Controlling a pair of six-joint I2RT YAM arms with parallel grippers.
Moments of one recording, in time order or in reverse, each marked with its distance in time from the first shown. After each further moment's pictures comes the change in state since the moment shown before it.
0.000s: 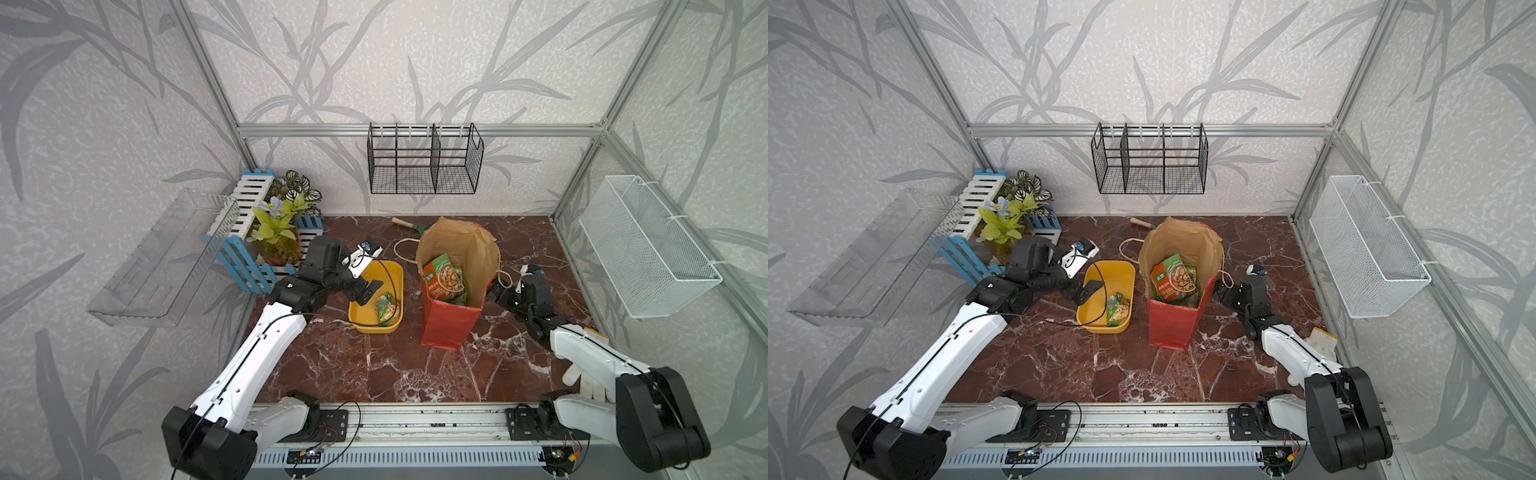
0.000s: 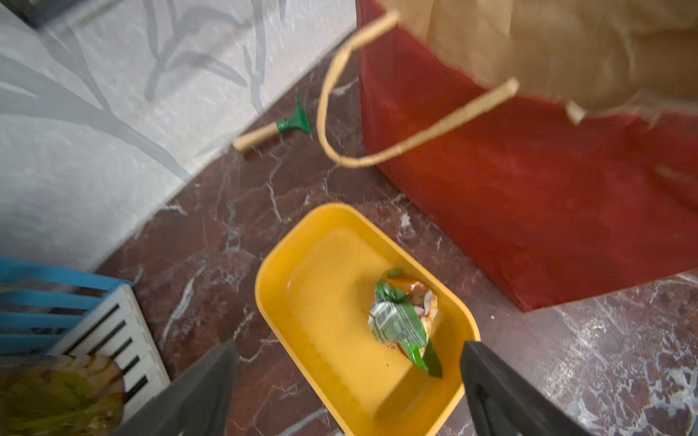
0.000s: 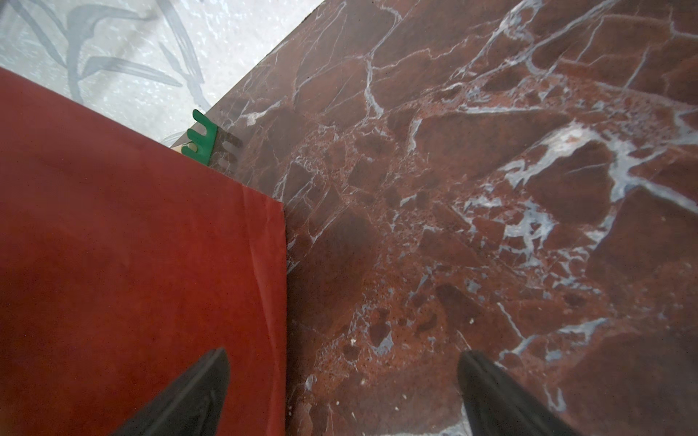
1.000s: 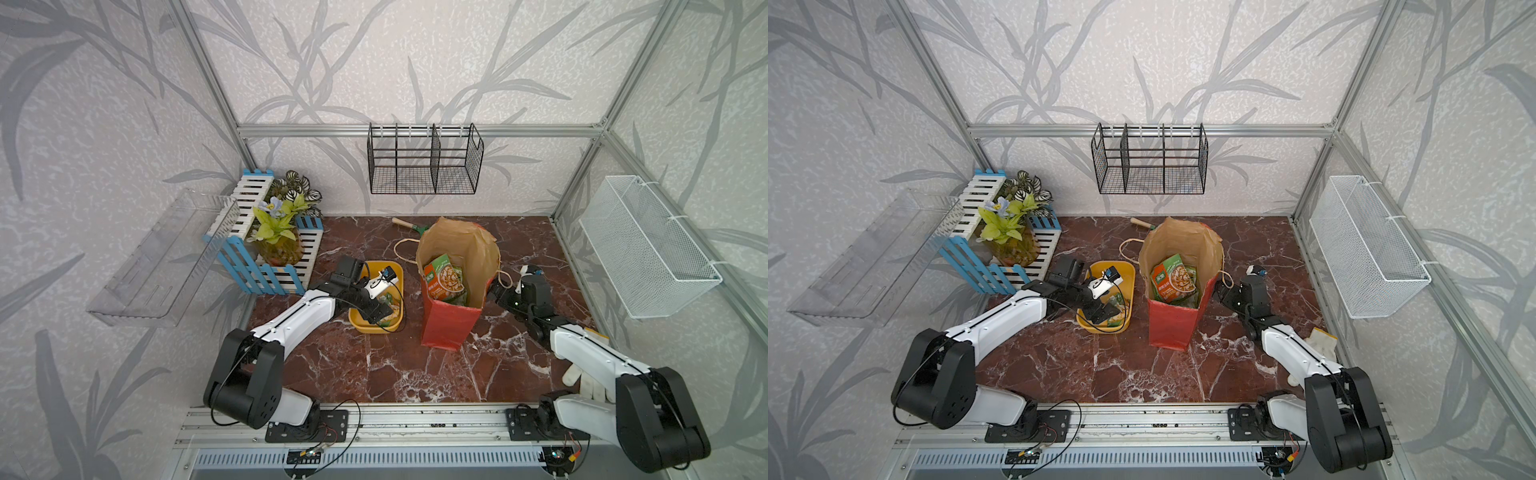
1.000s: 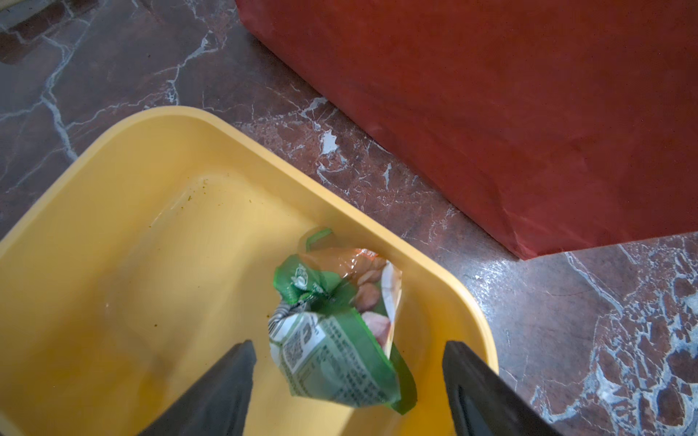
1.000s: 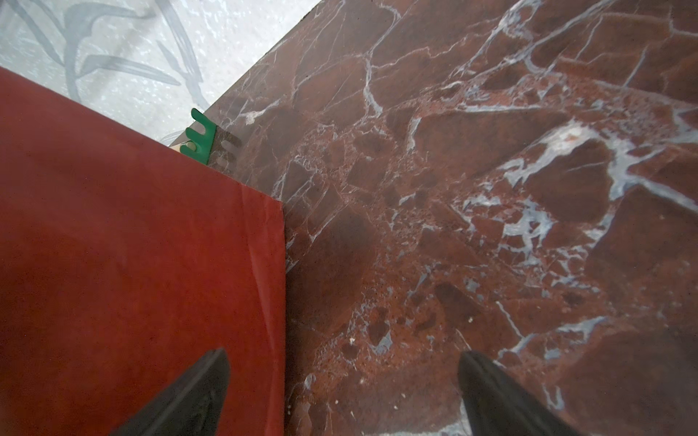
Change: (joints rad) left arm -0.029 0.312 -0.198 0.237 0.172 0.082; right arm 0.002 0.000 0.000 -0.004 0.000 0.000
